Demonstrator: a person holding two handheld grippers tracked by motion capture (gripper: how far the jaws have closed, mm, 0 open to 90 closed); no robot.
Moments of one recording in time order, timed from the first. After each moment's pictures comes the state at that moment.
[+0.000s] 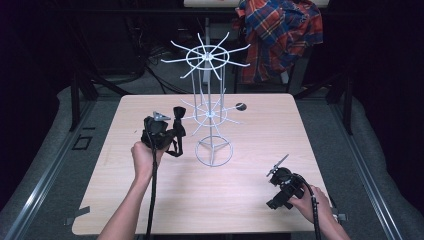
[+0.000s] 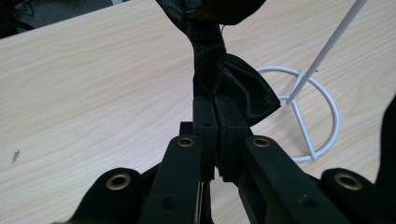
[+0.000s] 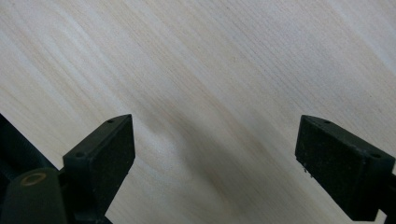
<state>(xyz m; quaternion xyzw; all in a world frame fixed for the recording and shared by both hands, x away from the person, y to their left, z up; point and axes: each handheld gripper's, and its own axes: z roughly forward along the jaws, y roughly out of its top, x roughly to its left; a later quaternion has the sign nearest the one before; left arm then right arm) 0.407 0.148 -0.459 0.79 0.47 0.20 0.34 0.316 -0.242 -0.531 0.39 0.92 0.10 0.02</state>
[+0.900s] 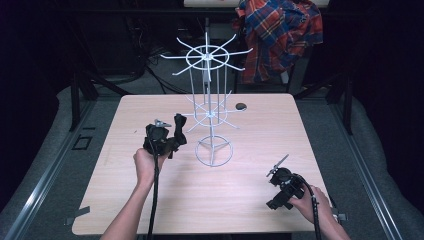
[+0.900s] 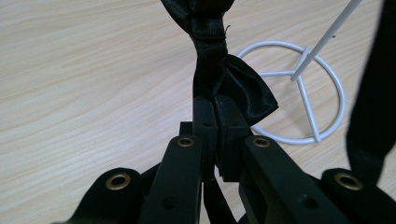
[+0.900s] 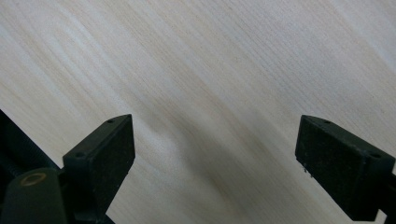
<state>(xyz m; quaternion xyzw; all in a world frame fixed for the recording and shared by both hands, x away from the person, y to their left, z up) 0.408 0.150 -0.486 0.79 0.49 0.16 0.33 0.315 -0.242 -0.531 0.39 0.92 0.10 0.01</state>
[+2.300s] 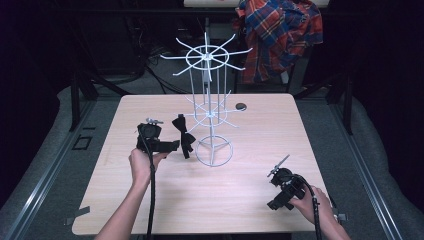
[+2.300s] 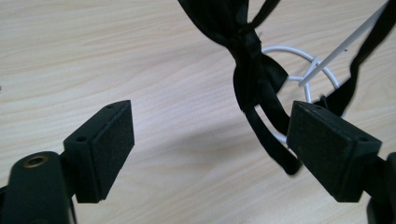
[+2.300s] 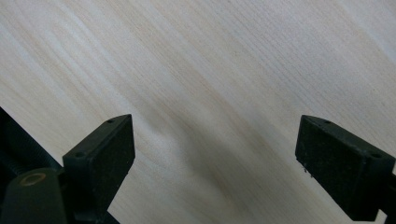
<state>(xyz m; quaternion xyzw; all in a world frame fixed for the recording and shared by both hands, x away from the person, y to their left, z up) 0.400 0.169 -0.468 0.76 0.54 0.14 0.32 0.313 -0.243 -0.532 0.39 0.91 0.10 0.01</state>
